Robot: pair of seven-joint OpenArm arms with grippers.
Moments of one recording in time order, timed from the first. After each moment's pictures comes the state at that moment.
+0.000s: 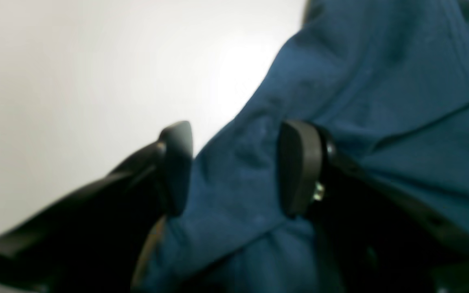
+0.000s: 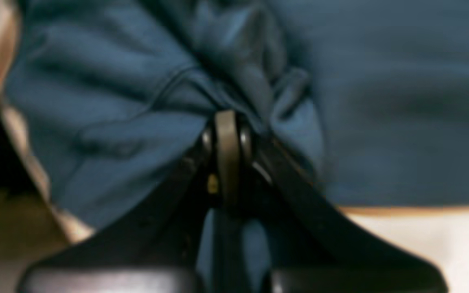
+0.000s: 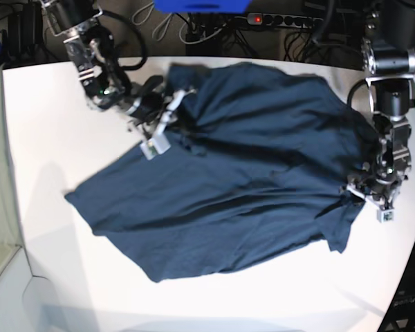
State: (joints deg) left arm -22.0 -23.4 -5.1 42.5 -14.5 -10.7 18.1; right arm -5.6 13.9 -17.5 81.7 29.0 19.6 -30.2
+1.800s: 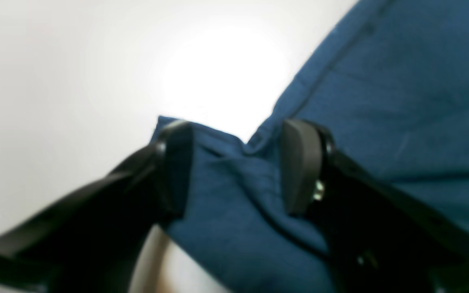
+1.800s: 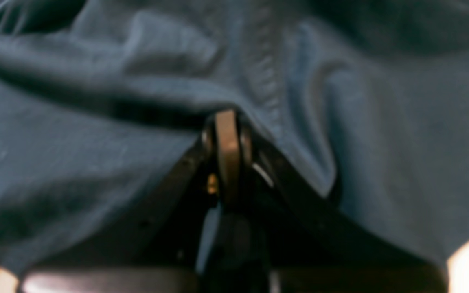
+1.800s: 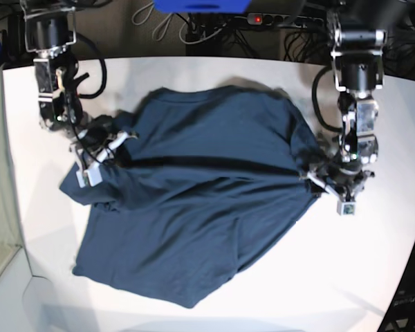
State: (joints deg) left arm -9.7 -13.2 -7.0 61.7 -8.1 -10.6 23.8; right arm 0.9 17.1 -1.2 72.2 27.9 19.7 -29.4
